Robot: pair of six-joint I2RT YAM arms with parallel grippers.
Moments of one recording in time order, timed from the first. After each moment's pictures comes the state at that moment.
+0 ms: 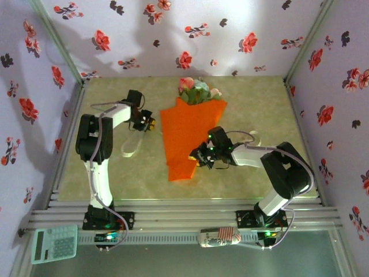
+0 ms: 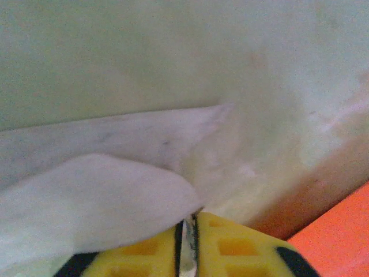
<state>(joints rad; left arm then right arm) -0.23 2.10 1.46 -0.56 0.33 -1.30 0.61 1.61 0.70 -0.01 -0.58 1.36</state>
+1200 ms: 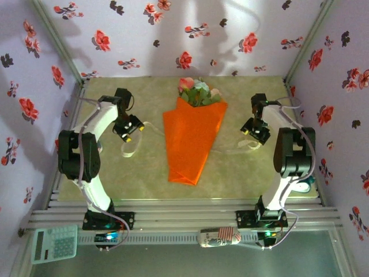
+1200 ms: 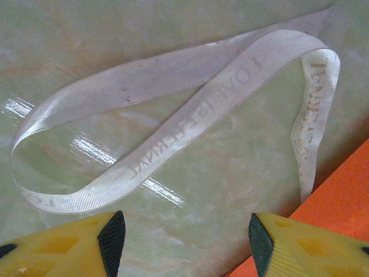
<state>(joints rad) -0.20 1.80 1.42 -1.03 0.13 -0.90 0.03 1.78 1.28 -0.93 0.06 0.73</state>
